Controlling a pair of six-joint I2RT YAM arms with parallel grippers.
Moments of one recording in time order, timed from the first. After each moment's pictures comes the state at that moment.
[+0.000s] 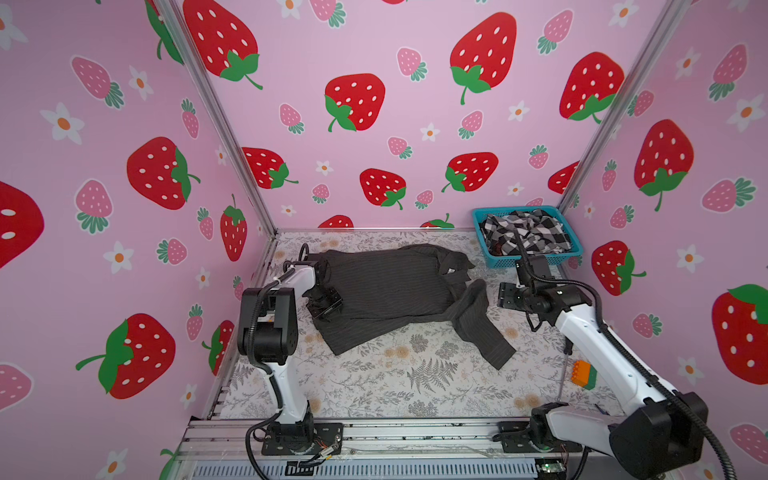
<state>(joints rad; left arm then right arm) 0.00 1.89 1.29 -0.93 0.20 -0.63 0.37 1.21 1.07 -0.82 0.25 0.36</state>
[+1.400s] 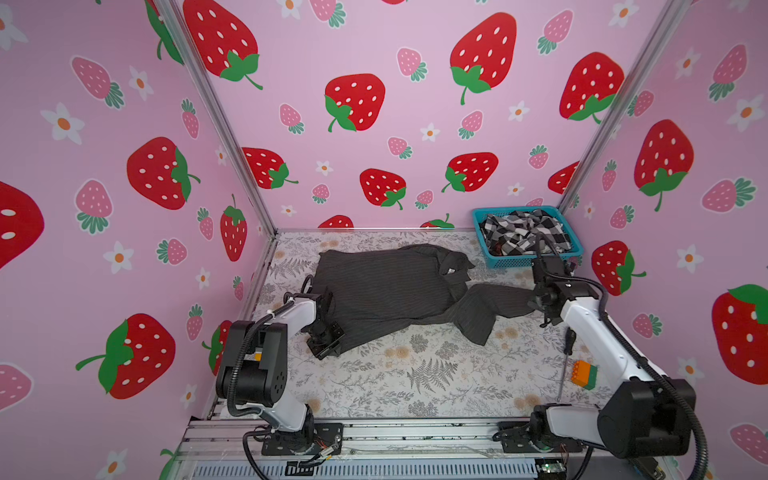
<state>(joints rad) -0.08 1.59 0.86 -0.90 0.22 -0.73 0.10 1.29 1.06 -0.86 0.58 0.51</state>
